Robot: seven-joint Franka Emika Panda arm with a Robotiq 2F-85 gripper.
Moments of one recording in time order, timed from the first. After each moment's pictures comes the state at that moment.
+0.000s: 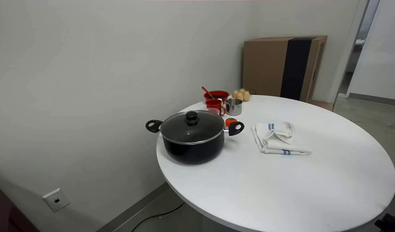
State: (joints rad) arm -0.14 -0.91 -0.16 -2.51 -0.26 1.86 -0.26
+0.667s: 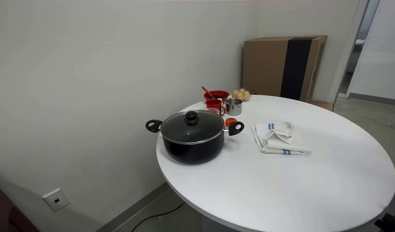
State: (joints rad) arm -0.14 -0.86 -0.16 -2.51 -0.29 1.92 -0.22
